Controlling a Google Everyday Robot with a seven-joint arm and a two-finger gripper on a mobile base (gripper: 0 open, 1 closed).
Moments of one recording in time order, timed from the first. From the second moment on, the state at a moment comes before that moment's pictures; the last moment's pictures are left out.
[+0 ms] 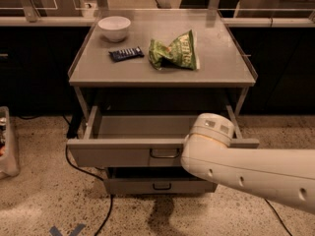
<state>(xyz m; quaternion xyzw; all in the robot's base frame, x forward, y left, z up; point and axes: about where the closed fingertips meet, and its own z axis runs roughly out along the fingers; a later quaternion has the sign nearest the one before) 0.518 -0.124 0.658 -0.70 0.66 -0.22 0.16</state>
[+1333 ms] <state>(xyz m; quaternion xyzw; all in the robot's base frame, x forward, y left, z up) 0.552 -0.088 0.580 -0.72 0.58 -0.36 0.09</state>
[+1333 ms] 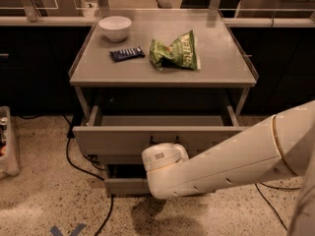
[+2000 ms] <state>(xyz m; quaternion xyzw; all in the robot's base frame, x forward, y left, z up) 0.546 -0.104 0.588 -0.73 0.58 -0.33 0.09</state>
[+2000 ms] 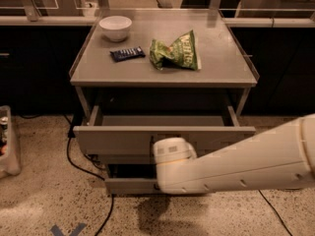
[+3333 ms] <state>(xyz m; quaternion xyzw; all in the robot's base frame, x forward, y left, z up) 0.544 -0.153 0.631 -0.71 0.60 -0.36 0.07</state>
